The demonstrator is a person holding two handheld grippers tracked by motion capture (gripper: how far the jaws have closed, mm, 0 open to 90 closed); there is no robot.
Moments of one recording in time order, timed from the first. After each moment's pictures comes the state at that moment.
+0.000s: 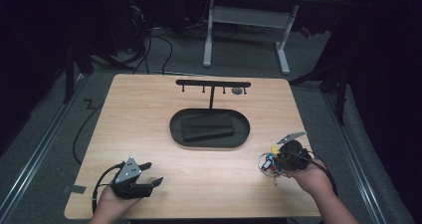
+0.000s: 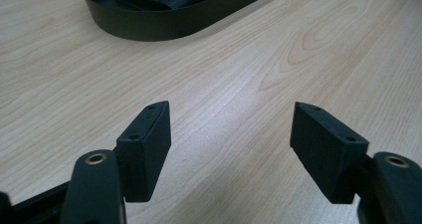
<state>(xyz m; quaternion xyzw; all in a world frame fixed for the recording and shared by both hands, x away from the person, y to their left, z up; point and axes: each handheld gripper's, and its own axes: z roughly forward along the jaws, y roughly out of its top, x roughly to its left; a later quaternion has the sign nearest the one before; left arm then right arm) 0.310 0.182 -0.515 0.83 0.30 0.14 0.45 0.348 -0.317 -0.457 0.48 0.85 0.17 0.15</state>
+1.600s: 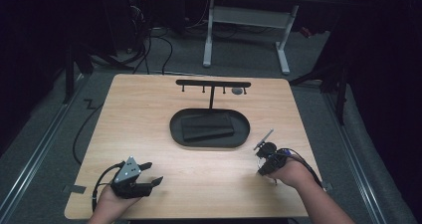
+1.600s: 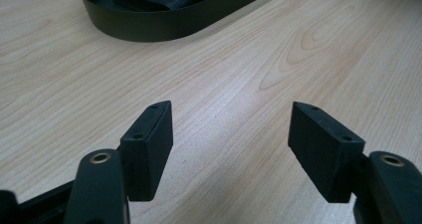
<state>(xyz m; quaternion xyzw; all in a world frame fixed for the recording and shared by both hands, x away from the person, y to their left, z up) 0.311 0.183 -0.516 0.83 0.29 0.14 0.45 0.374 -0.269 -0.487 0.42 0.90 0.05 0.02</state>
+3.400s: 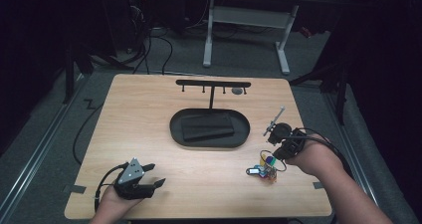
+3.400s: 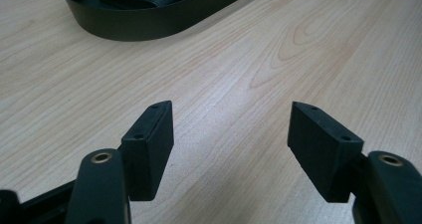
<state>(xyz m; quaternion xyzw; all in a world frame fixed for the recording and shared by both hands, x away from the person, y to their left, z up) 0.310 0.176 -0.519 0.84 0.28 0.14 0.45 0.354 -0.259 -0.353 0.35 0.93 0.02 0.07</state>
